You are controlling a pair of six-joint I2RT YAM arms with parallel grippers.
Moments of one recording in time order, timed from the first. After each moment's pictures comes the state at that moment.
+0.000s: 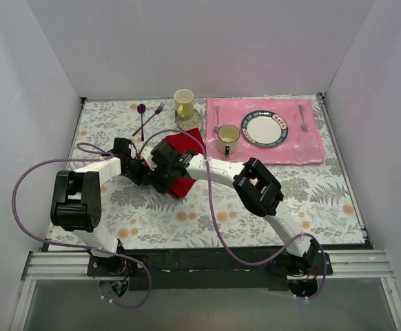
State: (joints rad) left arm -0.07 1.64 0.87 -0.39 0.35 -0.98; right arm 1.01 2.30 1.84 -0.43 -0.18 -0.08
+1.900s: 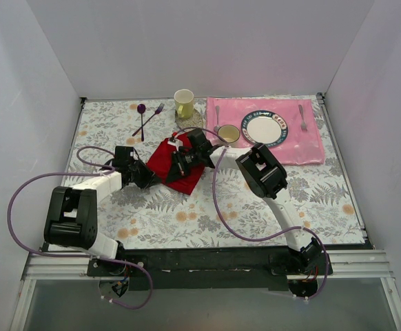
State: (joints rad) left arm -0.12 1.48 0.69 -0.15 0.35 -0.94; right arm 0.73 2.43 1.65 0.10 -1.01 0.58
